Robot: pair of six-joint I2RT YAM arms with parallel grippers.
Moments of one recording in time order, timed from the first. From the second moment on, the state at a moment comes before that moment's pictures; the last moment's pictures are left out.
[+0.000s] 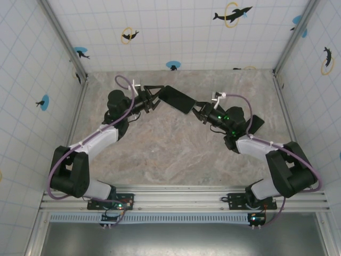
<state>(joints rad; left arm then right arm) -0.35 1.43 0.84 0.63 0.73 -1.41 0.49 1.43 0.60 0.97 -0.53 1.39</state>
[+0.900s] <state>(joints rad) -0.78 1.37 0.69 0.63 0.13 -1.71 0.71 1.47 0.55 1.01 0.31 1.19</state>
